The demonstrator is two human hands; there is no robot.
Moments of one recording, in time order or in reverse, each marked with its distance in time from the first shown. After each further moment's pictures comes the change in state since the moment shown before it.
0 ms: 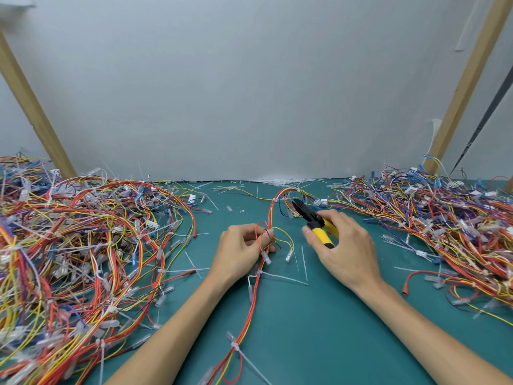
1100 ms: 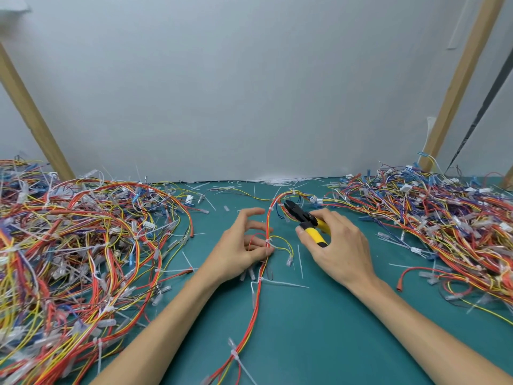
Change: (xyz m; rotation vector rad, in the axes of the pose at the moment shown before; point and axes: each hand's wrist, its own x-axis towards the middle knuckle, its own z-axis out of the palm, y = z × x) left_hand 0.003 -0.002 -0.009 0.010 -0.199 0.152; right_hand 0.000 -0.001 -0.001 -0.053 -0.043 -0.004
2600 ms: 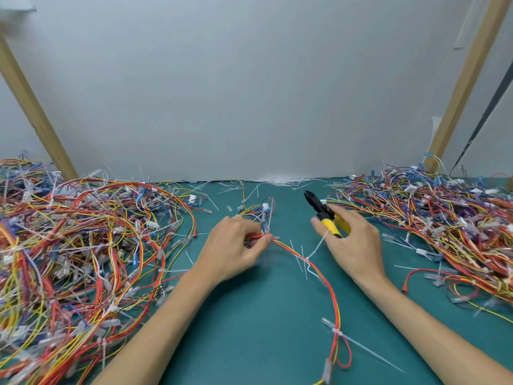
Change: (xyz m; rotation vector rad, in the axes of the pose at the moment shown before) left_hand -0.001 0.011 -0.013 0.791 0.178 0.274; right_hand 0.009 0.007 -0.004 0.154 0.072 0.208
